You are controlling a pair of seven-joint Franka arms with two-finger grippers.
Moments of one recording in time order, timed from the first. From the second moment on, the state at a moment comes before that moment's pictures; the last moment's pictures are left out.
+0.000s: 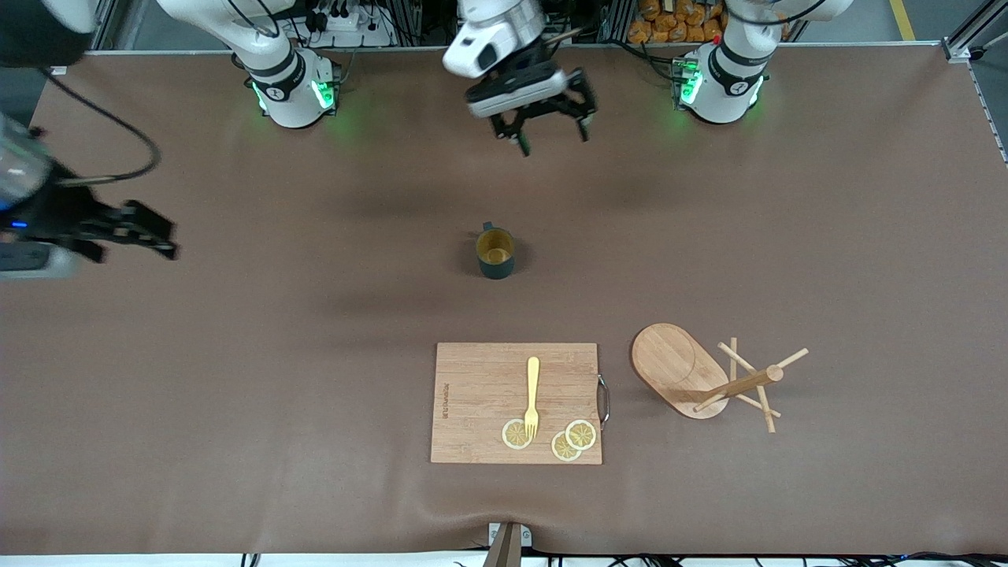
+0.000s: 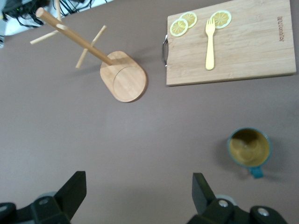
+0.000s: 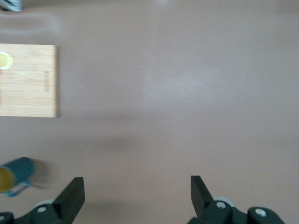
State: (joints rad) left arm -0.47 0.36 -0.76 -1.50 0.72 1.49 -1.24; right arm 0.10 0.16 -0.05 -1.34 -0.01 1.55 0.02
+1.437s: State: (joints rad) left arm -0.97 0.84 -0.50 -1.46 1.10 1.64 -2.11; right arm -0.06 0.03 -0.04 -1.62 0.06 1.60 -0.07
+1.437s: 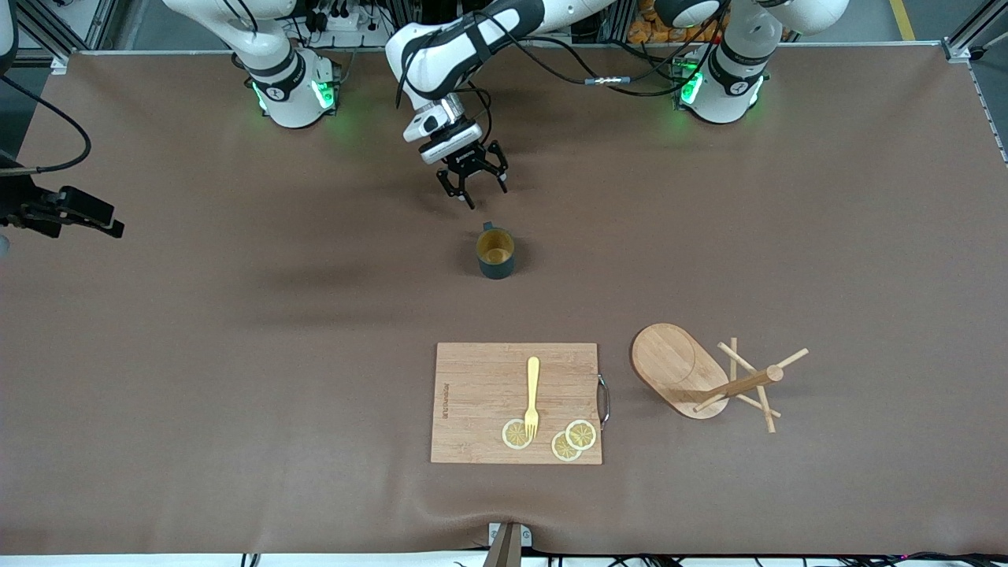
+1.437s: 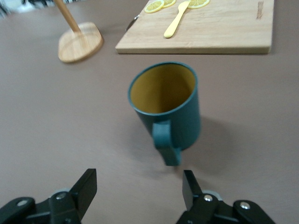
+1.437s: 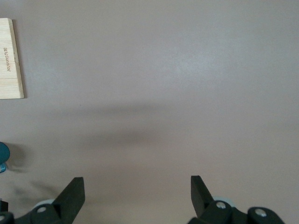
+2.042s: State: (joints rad) left arm -0.97 0.89 -0.46 -1.48 1.22 1.69 -2.32; right arm -0.06 0.00 -0.04 -1.62 0.01 1.55 -0.07
